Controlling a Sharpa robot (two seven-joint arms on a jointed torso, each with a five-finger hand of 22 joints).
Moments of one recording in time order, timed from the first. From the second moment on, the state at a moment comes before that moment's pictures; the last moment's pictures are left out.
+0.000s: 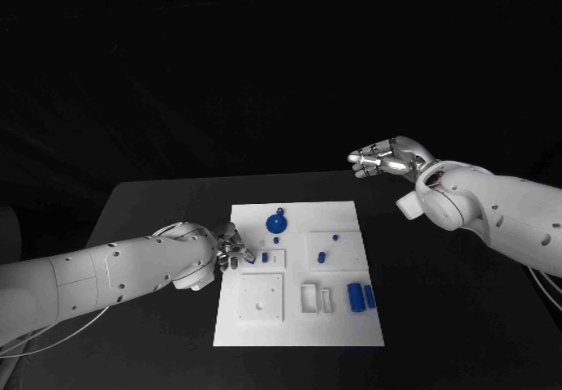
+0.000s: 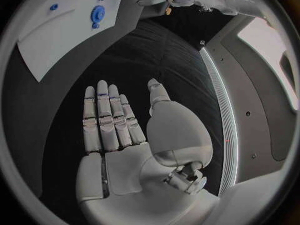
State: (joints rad) left arm 1.21 -0.70 -0.24 1.30 -0.98 -0.23 -0.39; left_hand 1.02 0.08 0.38 -0.21 0.39 1.21 0.07 0.07 0.28 1.50 -0.05 0.71 0.22 1.42 -0.12 1.24 0.63 0.02 1.32 -0.14 0.42 1.31; right arm 1.26 -0.71 0.04 1.16 -0.64 -0.22 0.17; right_hand 1.20 0.02 -0.16 -0.01 0.41 0.91 0.17 0.06 0.06 1.15 0.13 0.06 0.06 1.19 0.12 0.07 0.09 0.05 0.96 0.11 0.08 0.07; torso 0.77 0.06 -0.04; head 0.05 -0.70
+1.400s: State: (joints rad) left arm 1.20 -0.70 -0.24 1.30 -0.96 -0.25 -0.40; left_hand 0.98 0.09 0.39 -0.24 0.40 1.21 0.07 0.07 0.29 1.50 -0.05 0.71 0.22 1.43 -0.12 1.24 0.64 0.02 1.32 -0.14 0.42 1.31; right arm 1.26 -0.71 0.04 1.15 -0.63 -0.21 0.17; right_hand 1.20 0.02 -0.16 -0.01 0.41 0.91 0.17 0.06 0.06 1.15 0.13 0.06 0.06 1.19 0.12 0.07 0.09 0.04 0.96 0.11 0.08 0.07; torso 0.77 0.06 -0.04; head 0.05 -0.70
